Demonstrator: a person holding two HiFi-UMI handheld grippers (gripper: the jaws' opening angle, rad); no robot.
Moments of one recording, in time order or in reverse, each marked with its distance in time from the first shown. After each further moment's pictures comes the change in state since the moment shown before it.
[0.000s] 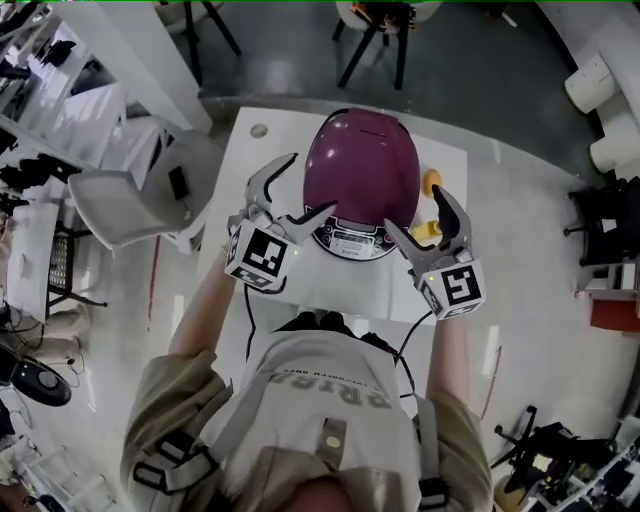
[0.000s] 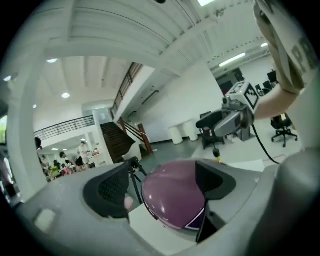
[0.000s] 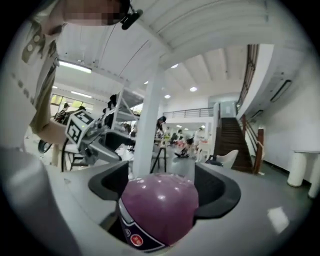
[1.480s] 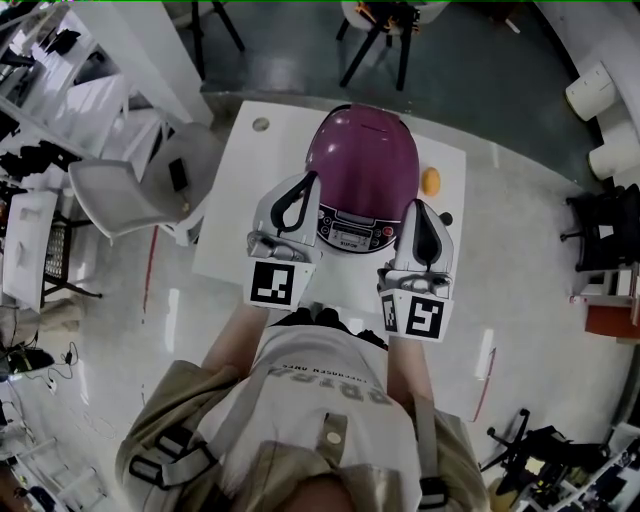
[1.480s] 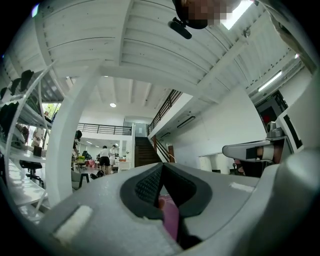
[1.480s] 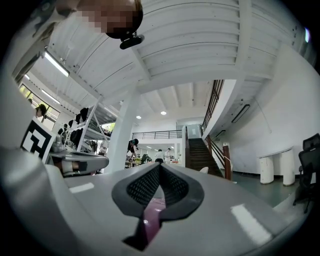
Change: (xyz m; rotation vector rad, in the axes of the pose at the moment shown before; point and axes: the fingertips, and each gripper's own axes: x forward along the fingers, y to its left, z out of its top) left arm -0.052 0.008 0.057 -0.311 -0.294 0.387; right arm -0.034 0.016 0.057 0.048 -0.266 -0.411
